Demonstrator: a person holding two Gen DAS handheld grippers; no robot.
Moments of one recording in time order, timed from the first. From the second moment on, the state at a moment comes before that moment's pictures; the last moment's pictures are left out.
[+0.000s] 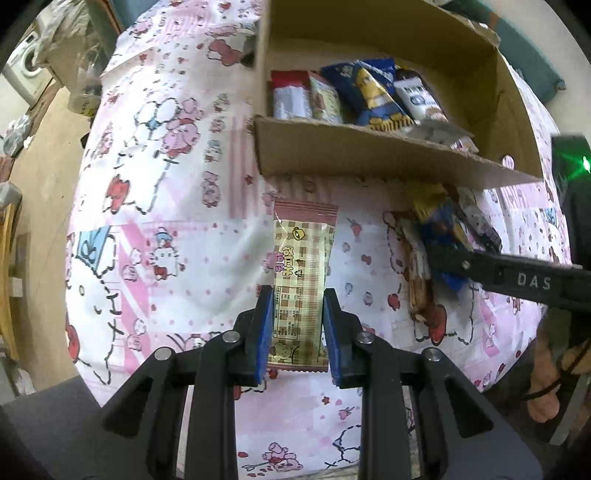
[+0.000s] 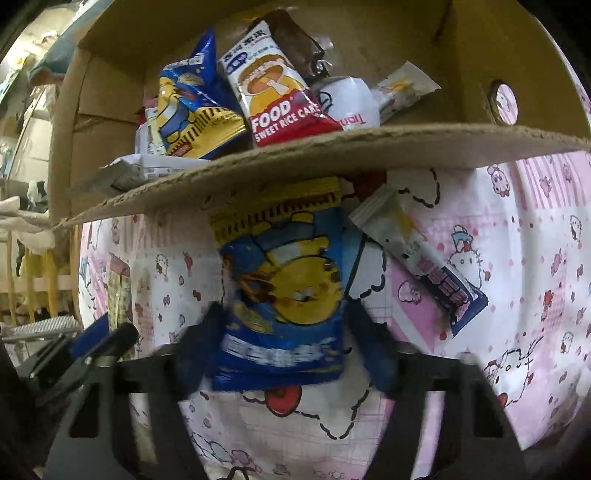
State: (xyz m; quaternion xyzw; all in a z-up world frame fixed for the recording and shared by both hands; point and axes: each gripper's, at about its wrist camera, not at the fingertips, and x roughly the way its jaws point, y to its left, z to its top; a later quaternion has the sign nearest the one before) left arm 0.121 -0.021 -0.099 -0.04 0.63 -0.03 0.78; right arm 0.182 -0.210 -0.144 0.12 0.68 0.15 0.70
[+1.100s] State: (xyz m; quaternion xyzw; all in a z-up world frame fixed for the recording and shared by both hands) left arm 0.130 0.013 0.026 -0.07 0.45 0.03 0.89; right arm 0.145 -0.236 -0.017 0.27 0.48 0.31 0.78
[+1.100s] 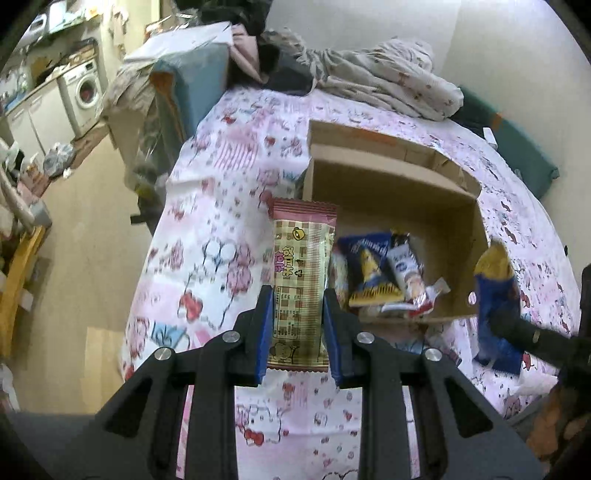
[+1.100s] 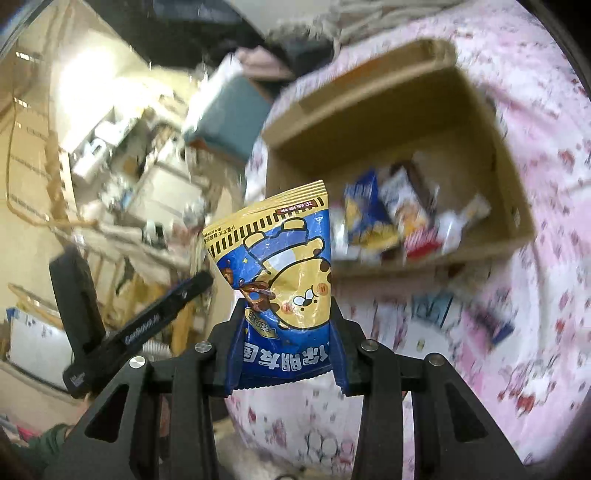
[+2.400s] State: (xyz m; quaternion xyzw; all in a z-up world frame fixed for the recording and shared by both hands) left arm 0.228 -0.036 -0.047 -0.08 0.52 -0.05 0.85; right arm 0.252 -0.304 -0.066 0.28 0.54 0.14 0.78
